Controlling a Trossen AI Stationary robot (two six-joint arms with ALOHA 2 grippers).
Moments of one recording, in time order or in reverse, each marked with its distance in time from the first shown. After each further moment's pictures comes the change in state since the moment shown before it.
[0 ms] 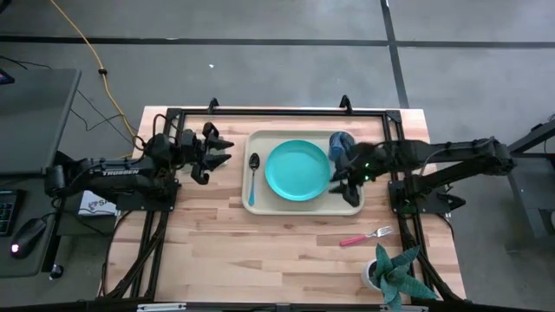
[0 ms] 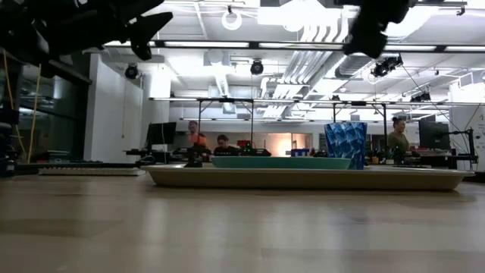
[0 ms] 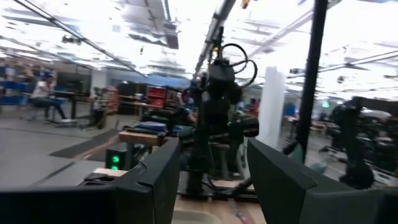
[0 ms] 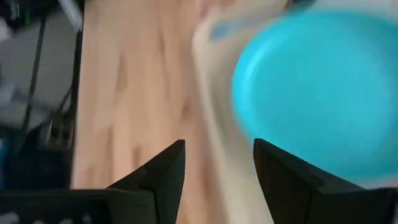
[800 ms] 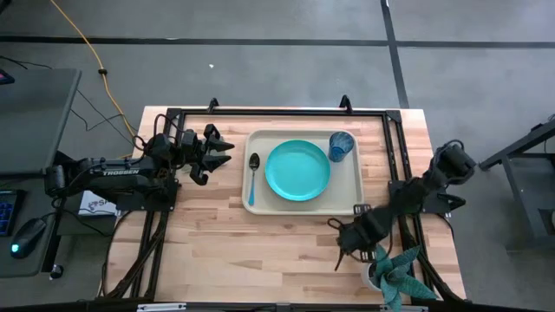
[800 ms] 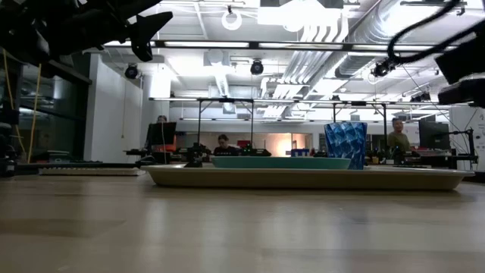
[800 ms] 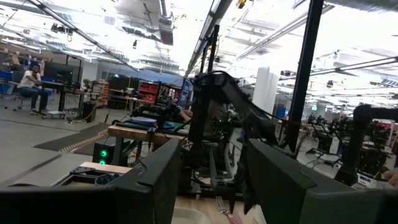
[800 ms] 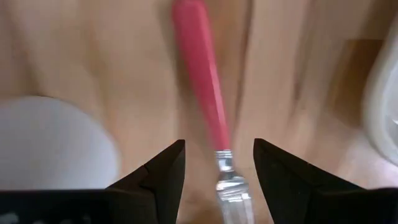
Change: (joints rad) left arm -0.001 0.002 0.000 -0.002 0.024 -0.055; right arm 0.587 0.529 -0.001 -0.314 0.028 0.198
